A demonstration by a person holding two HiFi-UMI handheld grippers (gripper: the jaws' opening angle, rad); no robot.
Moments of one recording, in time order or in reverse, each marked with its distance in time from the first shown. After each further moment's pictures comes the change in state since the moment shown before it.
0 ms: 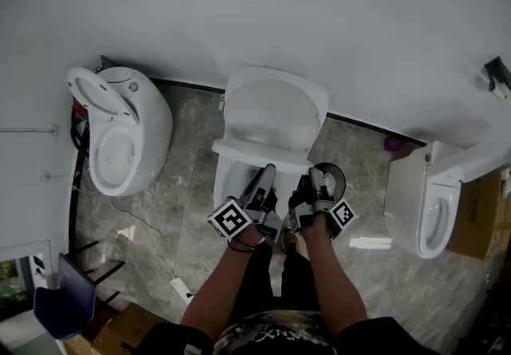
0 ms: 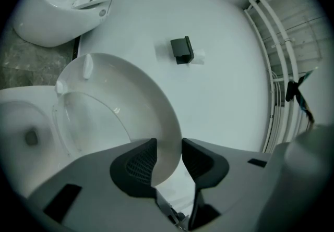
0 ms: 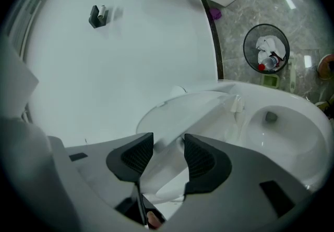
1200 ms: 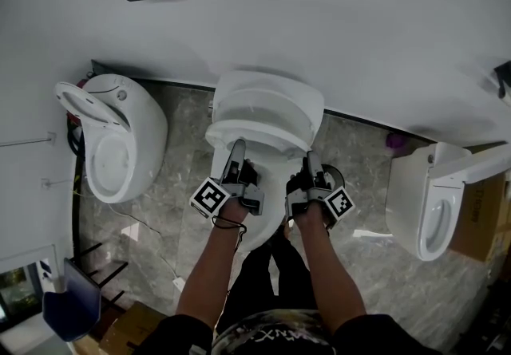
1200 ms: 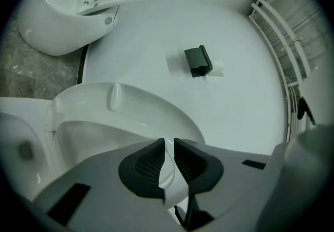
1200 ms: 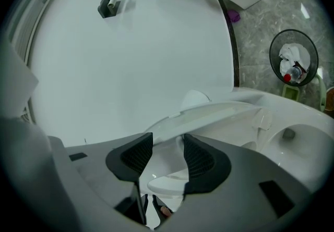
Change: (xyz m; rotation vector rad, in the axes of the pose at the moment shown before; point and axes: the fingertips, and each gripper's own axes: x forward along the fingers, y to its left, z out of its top) left arm 0.079 0.052 0.084 0.008 -0.163 0.082; right arm 0.080 0.043 0.035 -0.110 -0.035 0.040
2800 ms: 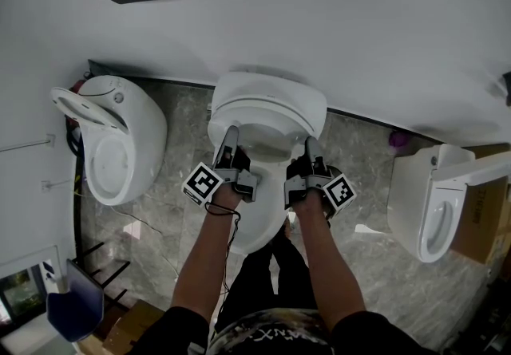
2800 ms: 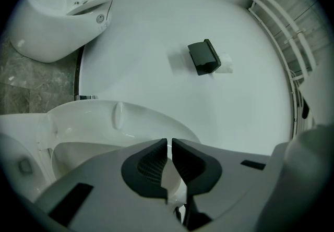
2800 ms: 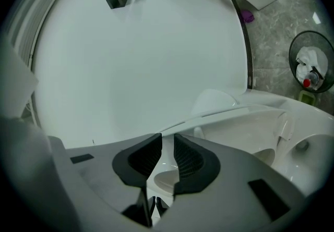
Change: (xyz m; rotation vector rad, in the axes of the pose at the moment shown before) left arm 0.051 0.021 0.036 0.054 0.013 0.046; right arm 0.061 0.029 0.005 -0.076 -0.012 0.041
